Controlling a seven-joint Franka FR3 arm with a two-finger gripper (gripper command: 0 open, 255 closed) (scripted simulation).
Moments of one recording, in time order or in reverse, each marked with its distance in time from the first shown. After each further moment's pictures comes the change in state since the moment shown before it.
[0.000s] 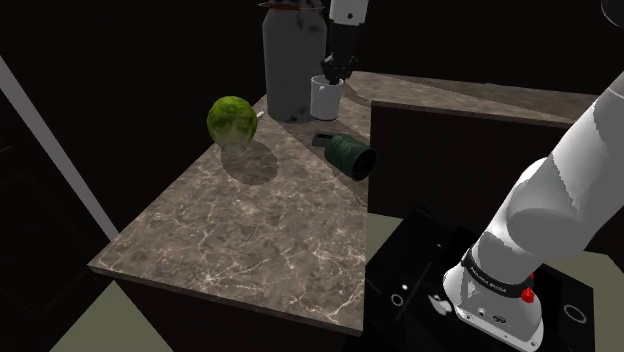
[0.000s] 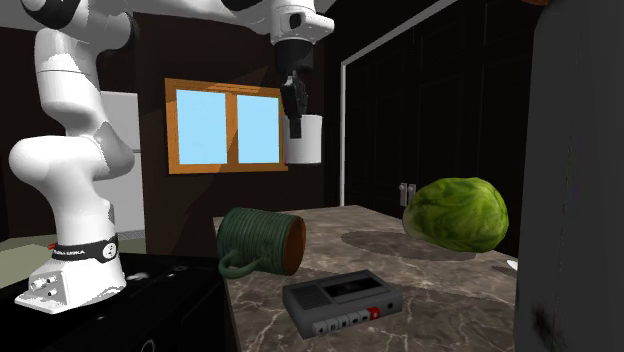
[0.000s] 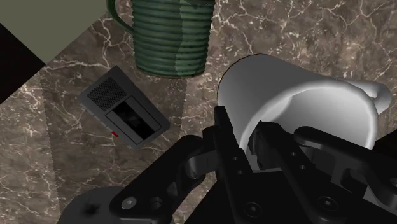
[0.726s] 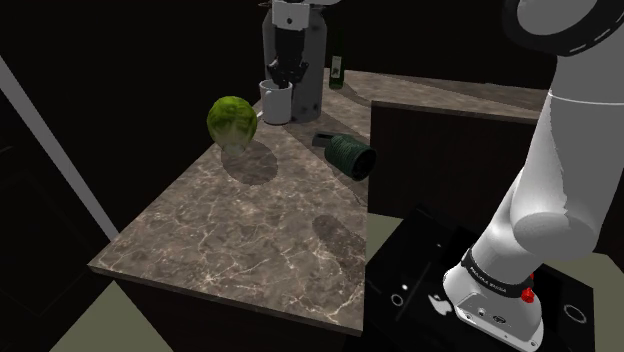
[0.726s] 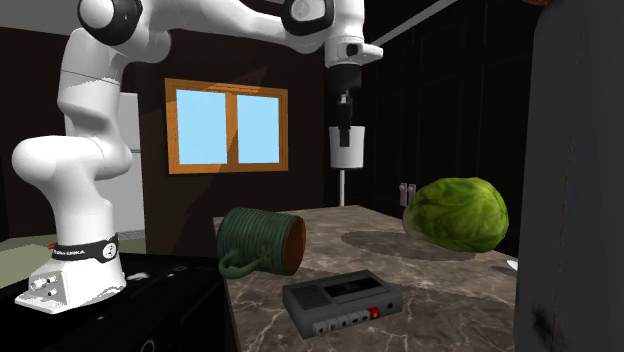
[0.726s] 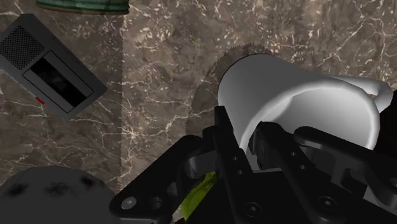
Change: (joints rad) arm 0.092 0.310 0.081 0.349 0.003 -0.028 0.173
